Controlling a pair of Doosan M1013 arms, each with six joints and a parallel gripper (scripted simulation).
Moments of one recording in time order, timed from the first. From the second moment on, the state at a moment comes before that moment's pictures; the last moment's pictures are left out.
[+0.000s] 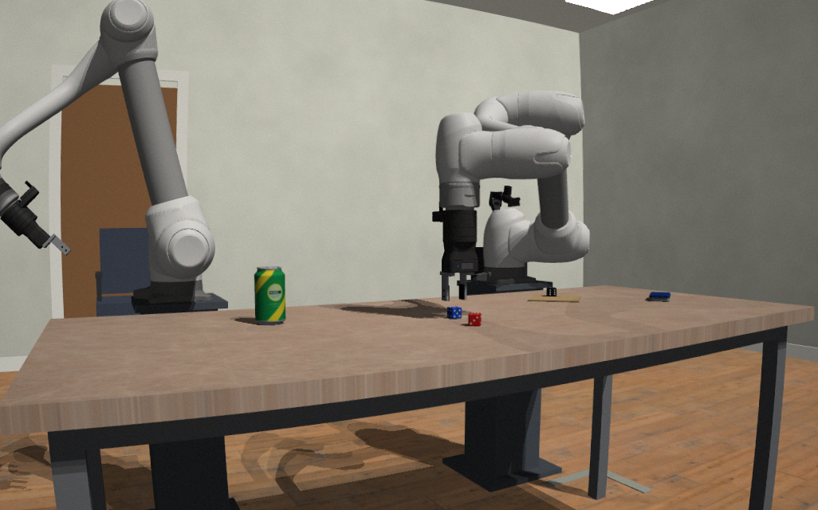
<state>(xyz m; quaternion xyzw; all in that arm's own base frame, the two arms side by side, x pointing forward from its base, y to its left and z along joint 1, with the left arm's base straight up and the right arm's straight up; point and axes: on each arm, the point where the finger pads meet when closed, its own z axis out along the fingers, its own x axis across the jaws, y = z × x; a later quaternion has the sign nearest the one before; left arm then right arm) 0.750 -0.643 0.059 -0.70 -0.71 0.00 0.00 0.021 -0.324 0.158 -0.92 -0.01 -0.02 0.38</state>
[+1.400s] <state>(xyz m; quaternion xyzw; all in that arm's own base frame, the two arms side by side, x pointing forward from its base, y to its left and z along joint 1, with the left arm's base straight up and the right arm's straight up) 0.750 -0.643 0.035 -0.70 -0.71 0.00 0.00 0.021 -0.324 0.158 -0.92 -0.01 -0.02 0.38</state>
